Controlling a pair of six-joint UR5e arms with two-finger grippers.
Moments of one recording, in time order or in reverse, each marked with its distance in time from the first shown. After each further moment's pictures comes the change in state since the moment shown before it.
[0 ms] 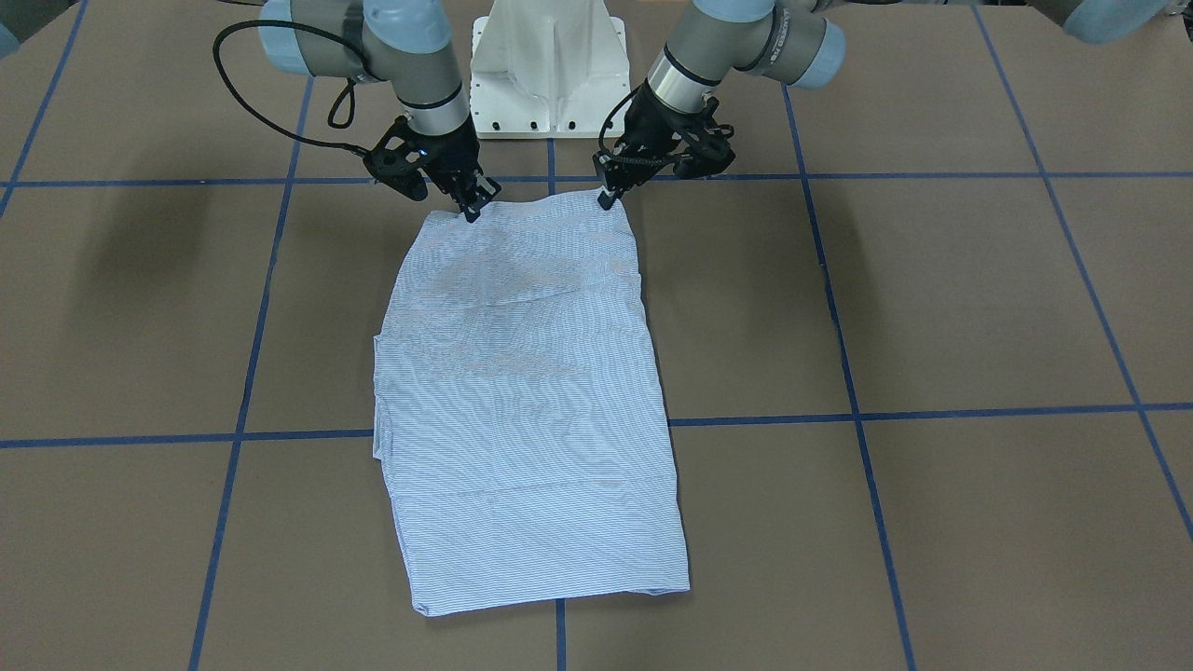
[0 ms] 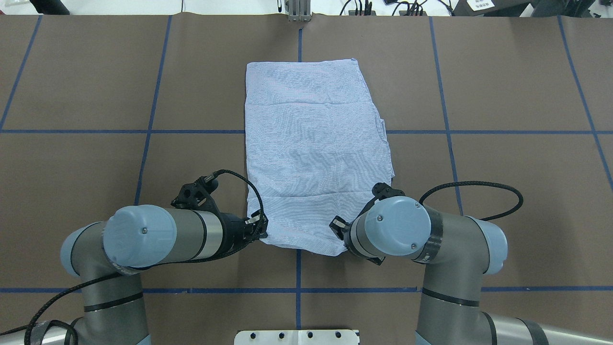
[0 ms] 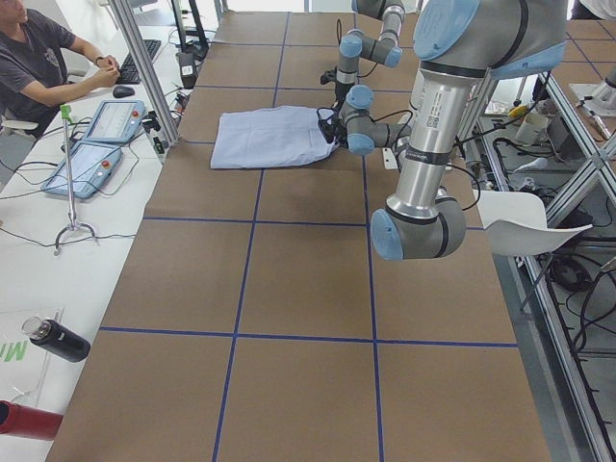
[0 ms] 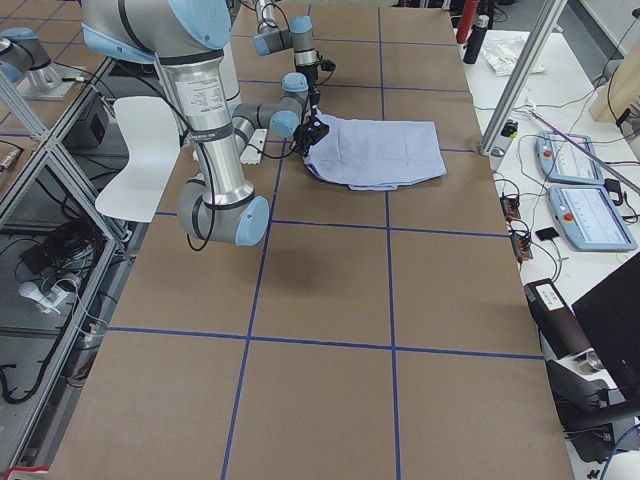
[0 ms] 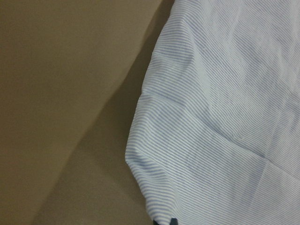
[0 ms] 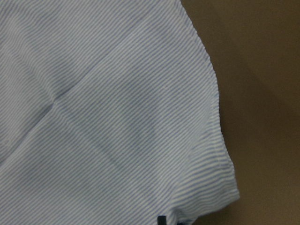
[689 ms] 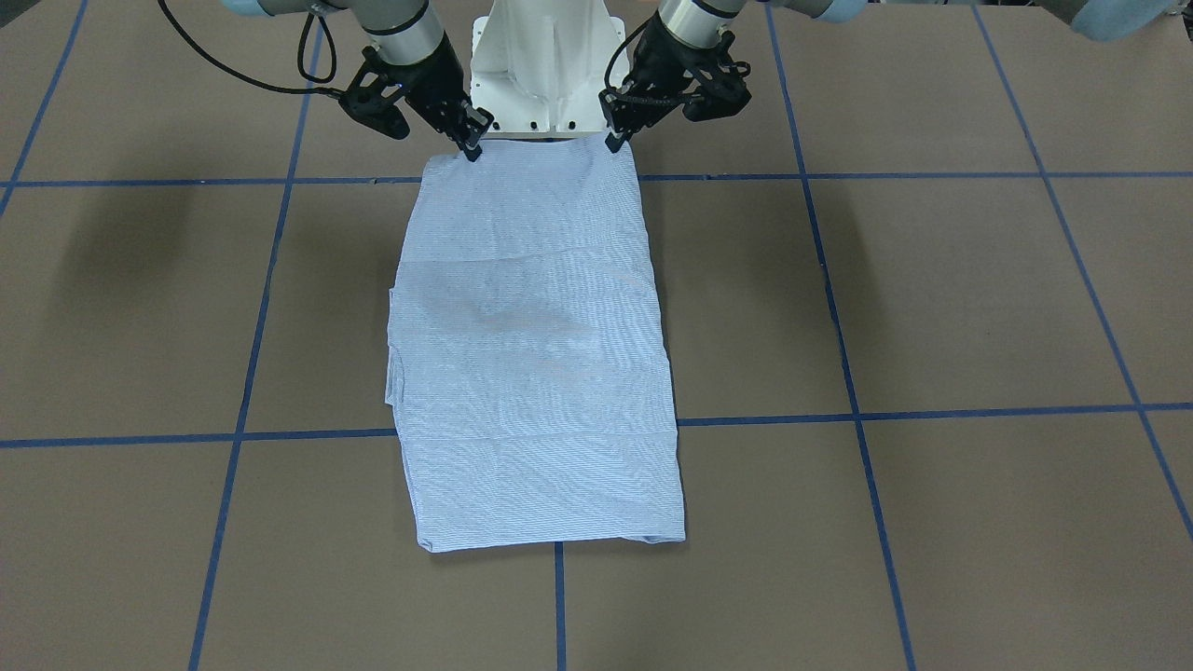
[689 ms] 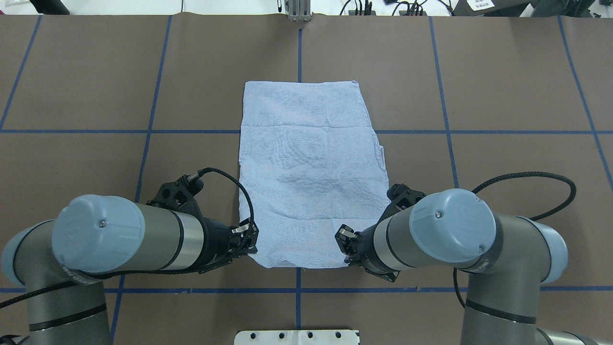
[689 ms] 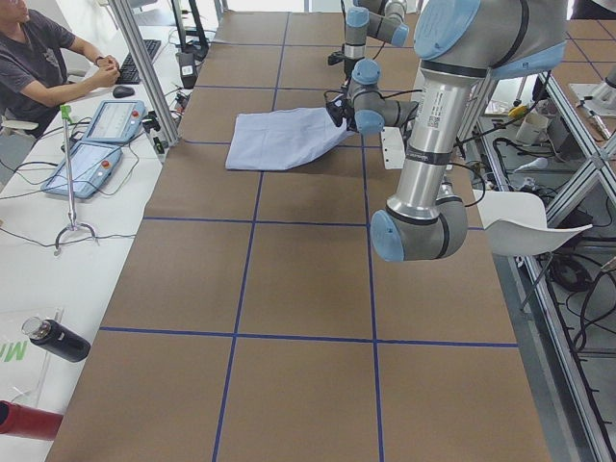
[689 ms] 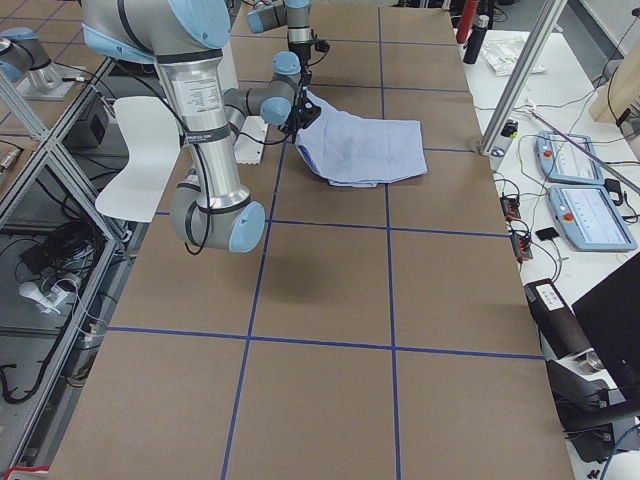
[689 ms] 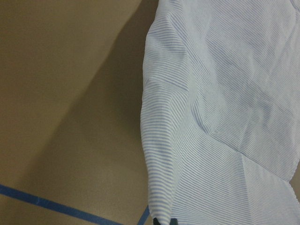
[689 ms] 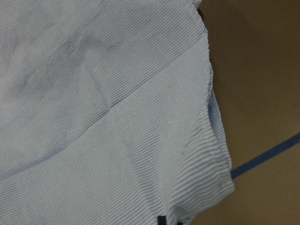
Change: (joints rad) left arm -0.007 0.007 -0.229 0.267 -0.097 0.003; right arm 0.009 -0.068 0.216 -0.011 0.124 0.000
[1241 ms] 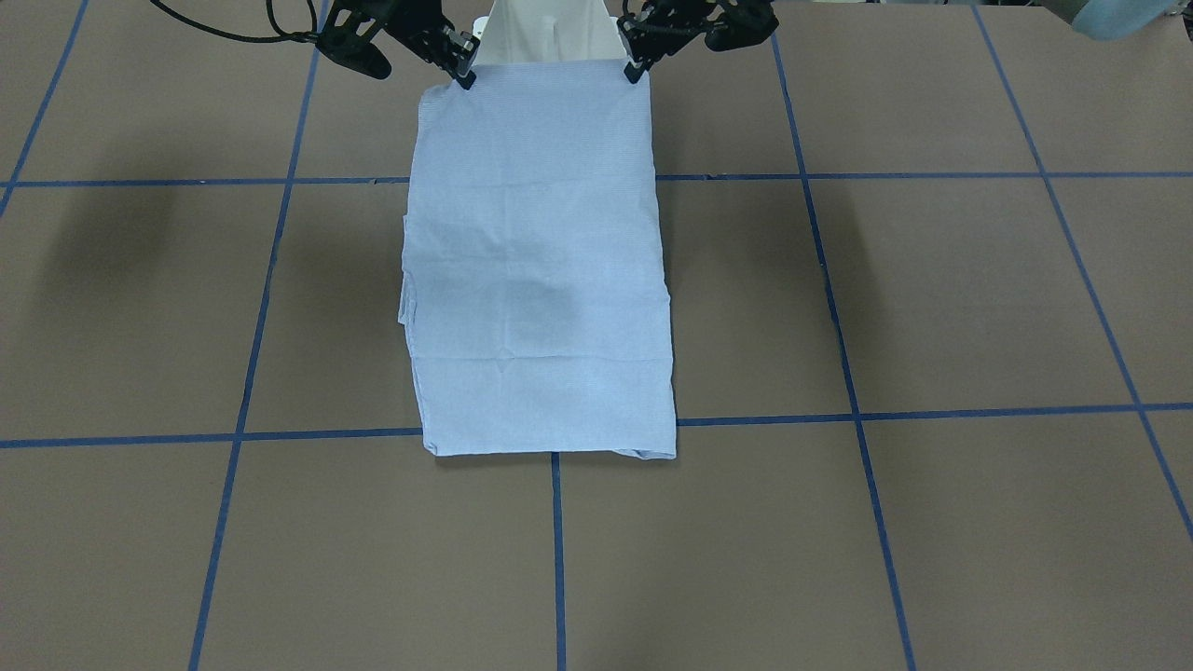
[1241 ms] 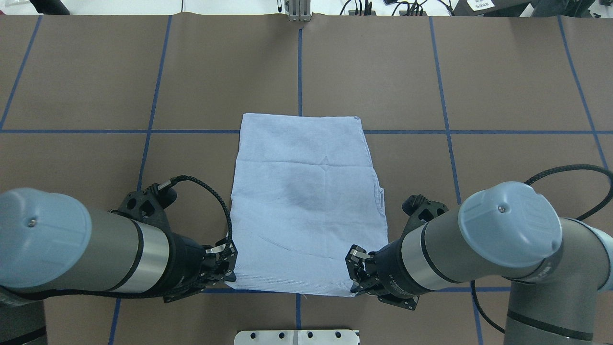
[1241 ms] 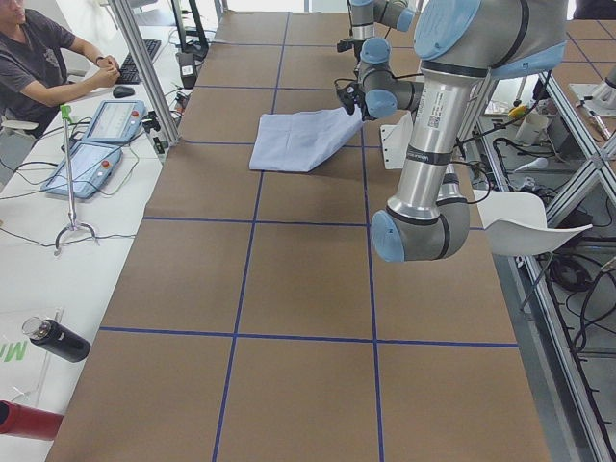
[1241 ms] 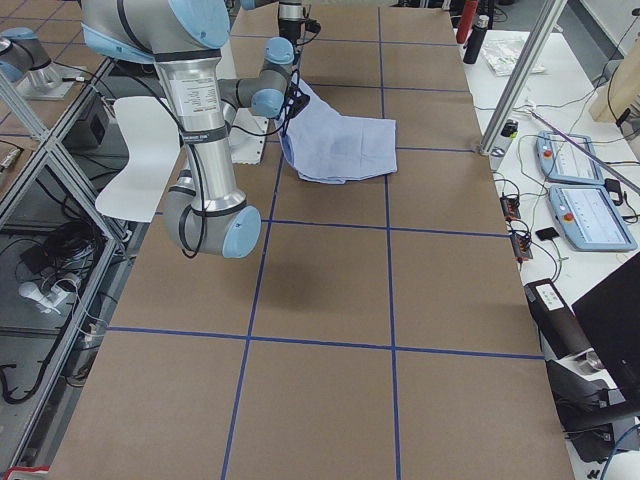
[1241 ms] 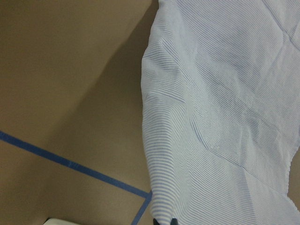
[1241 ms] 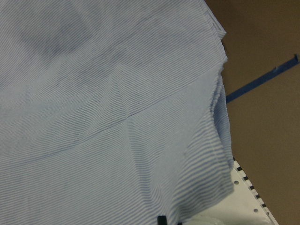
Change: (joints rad) left arm 0.005 0.002 -0.209 0.260 -0.120 -0.009; right arm 0.015 -0.045 0.137 -0.002 0.187 0.005
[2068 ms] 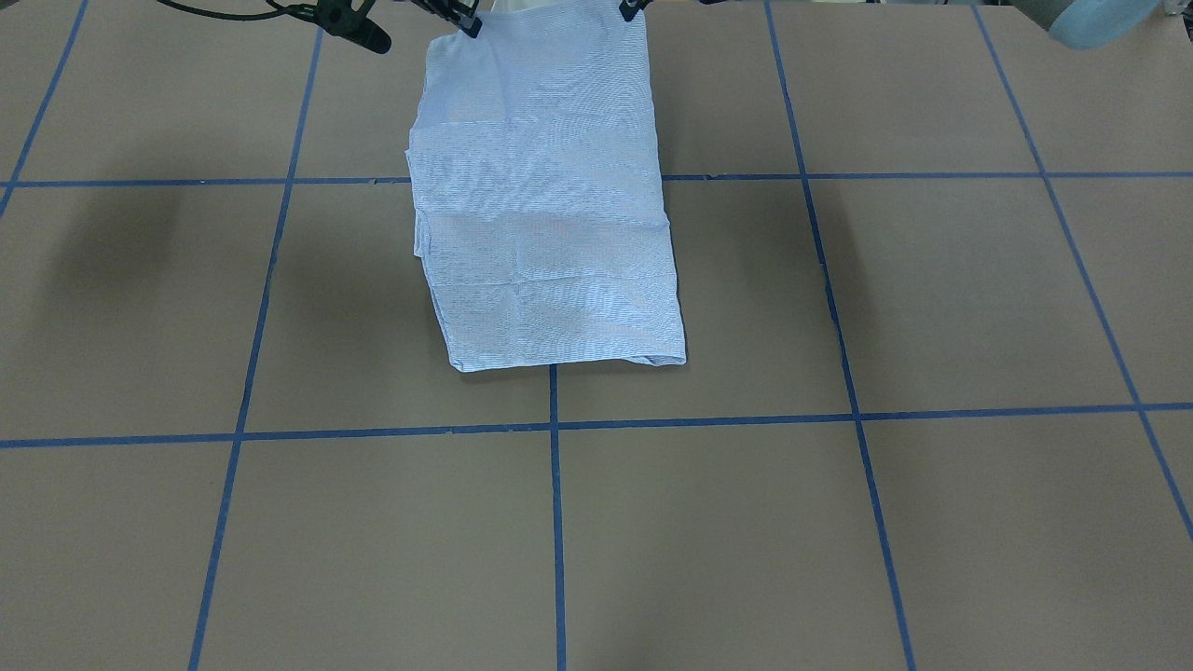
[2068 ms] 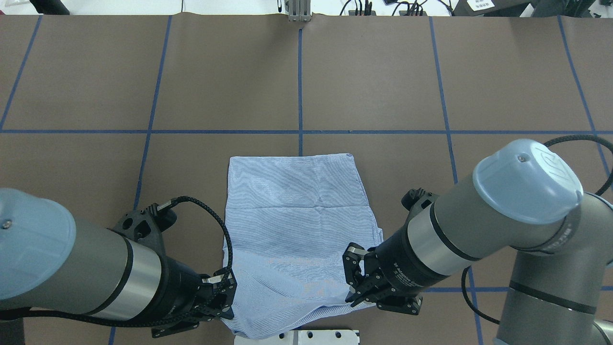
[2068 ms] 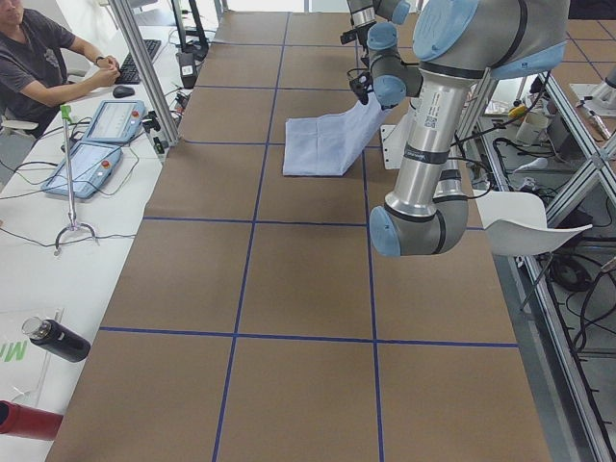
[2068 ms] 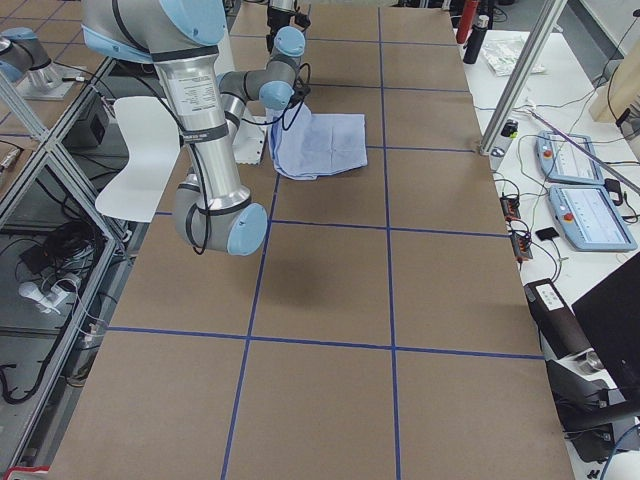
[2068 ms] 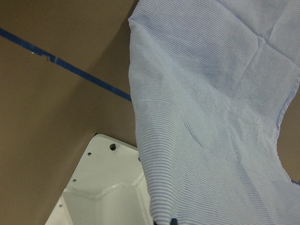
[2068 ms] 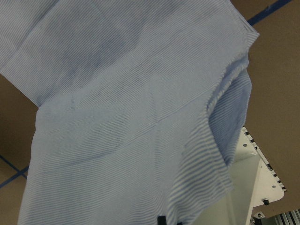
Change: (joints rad) left arm 0.013 -0.041 -0.035 0.080 -0.106 -0.003; right arm 0.093 0.063 -0.035 0.004 0.217 0.042
